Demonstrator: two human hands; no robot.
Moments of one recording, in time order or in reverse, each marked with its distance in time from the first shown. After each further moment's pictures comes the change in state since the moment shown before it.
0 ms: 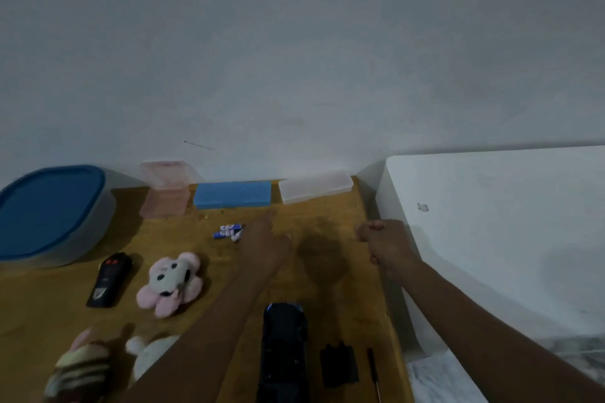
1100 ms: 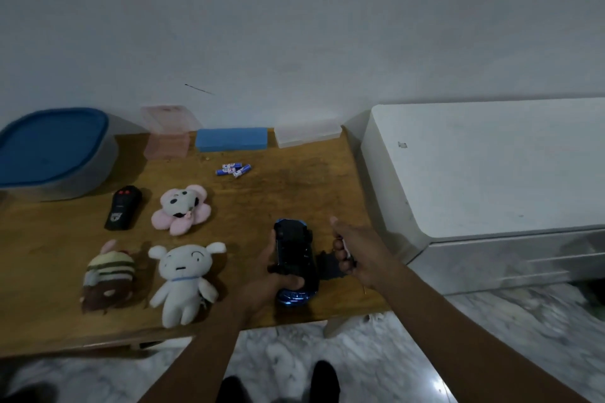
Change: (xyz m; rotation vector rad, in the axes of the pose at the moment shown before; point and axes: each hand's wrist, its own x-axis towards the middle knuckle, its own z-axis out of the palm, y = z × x) left_hand -0.146 -0.114 0.041 -0.730 -0.535 -0.182; right_hand -0.151 0.054 0.030 0.419 -0.235 0.363
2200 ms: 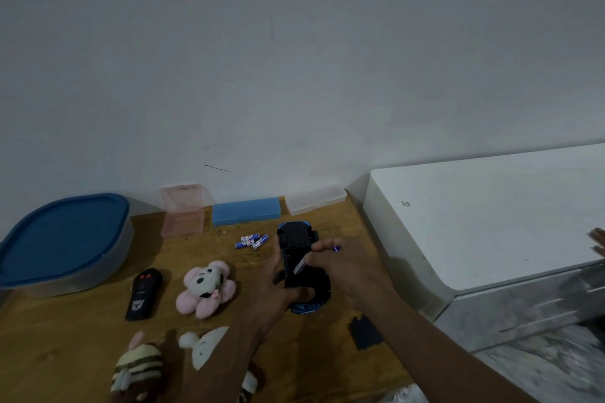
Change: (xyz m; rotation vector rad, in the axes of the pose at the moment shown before) left_hand 0.028 0.063 -0.072 -0.047 -0.080 0.385; right_hand -0.048 -0.065 0.104 -0.262 0.177 -0.422
